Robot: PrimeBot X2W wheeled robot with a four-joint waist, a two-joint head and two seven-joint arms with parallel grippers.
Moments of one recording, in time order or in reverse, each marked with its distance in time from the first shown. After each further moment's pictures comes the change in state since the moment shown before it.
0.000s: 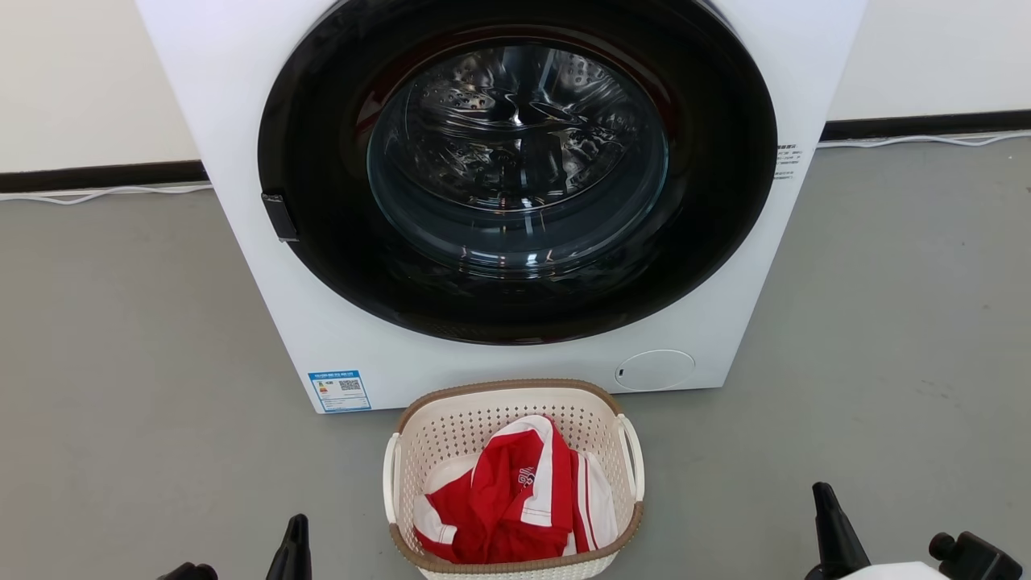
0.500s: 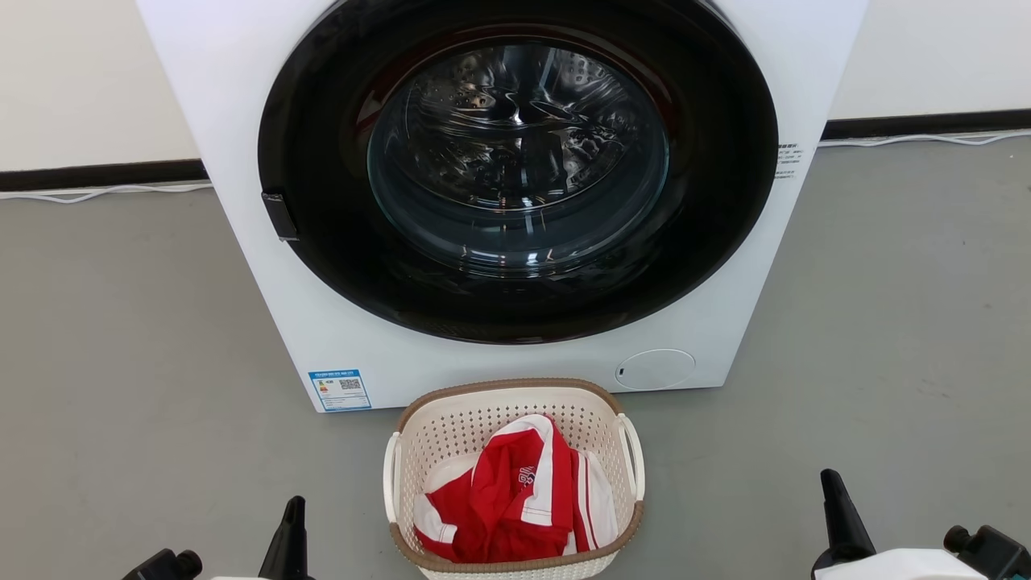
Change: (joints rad) left arm -0.039 0.002 0.018 0.011 -0.173 -0.026 0.037; right arm -0.020 0.001 -0.022 -0.017 0.153 0.000 0.043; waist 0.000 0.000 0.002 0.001
